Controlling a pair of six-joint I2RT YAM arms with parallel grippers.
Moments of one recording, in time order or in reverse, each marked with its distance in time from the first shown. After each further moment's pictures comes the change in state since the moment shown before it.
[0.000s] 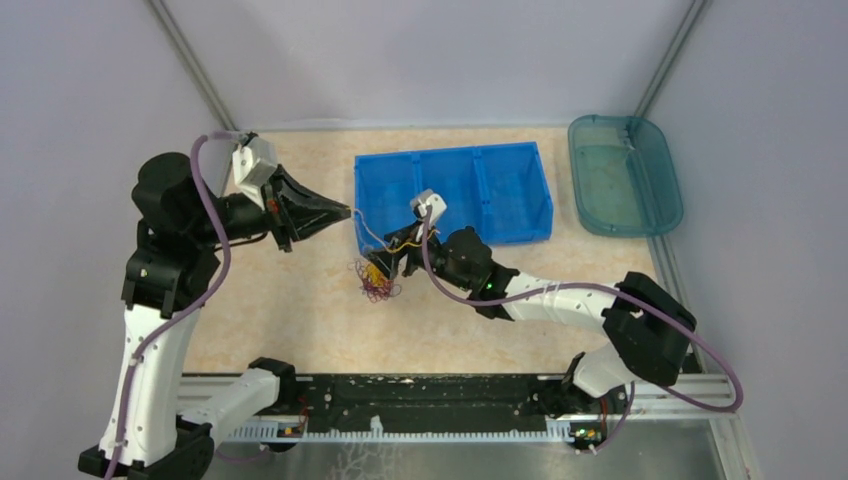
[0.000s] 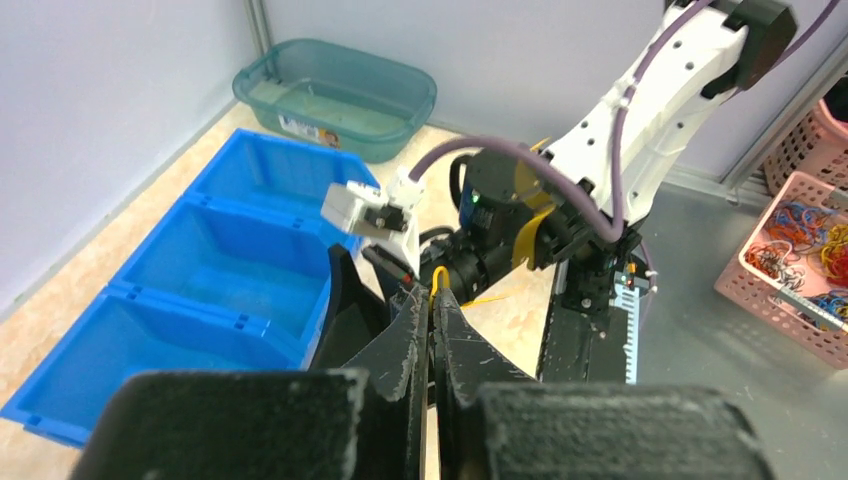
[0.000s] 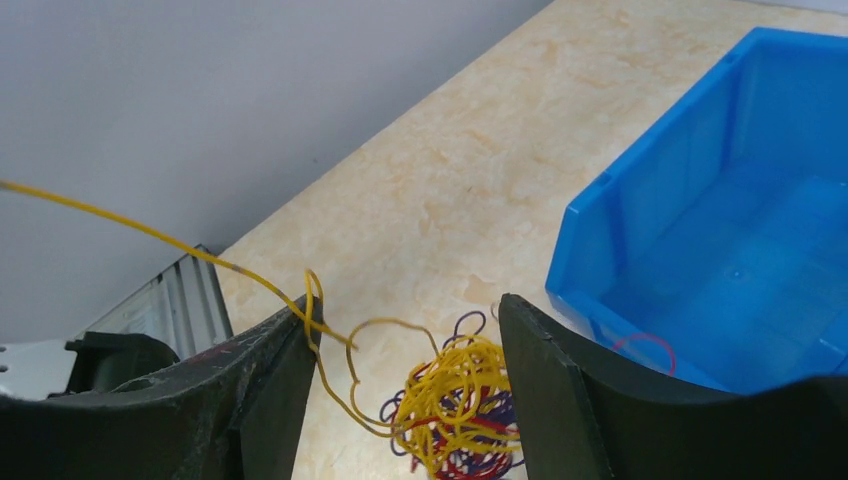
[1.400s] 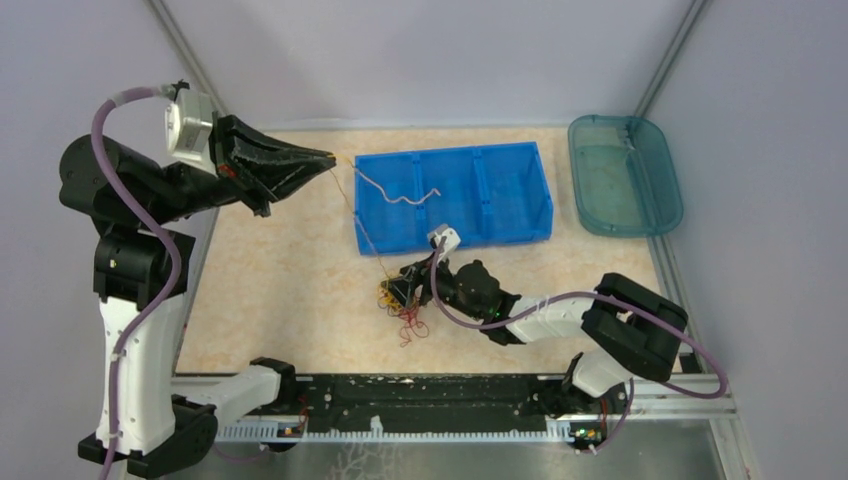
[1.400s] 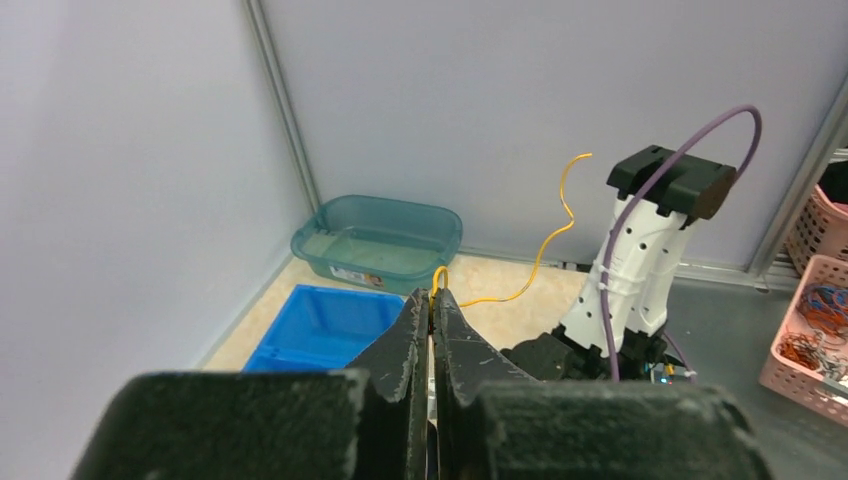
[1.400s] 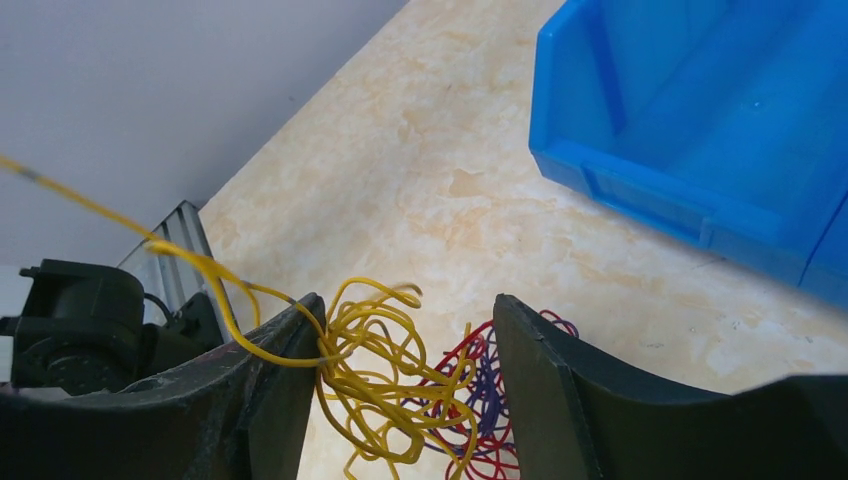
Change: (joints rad) left arm 0.000 0.110 0.297 0.249 -0.001 -0.208; right arm 0.036 0.039 -0.284 0.223 0.072 0.114
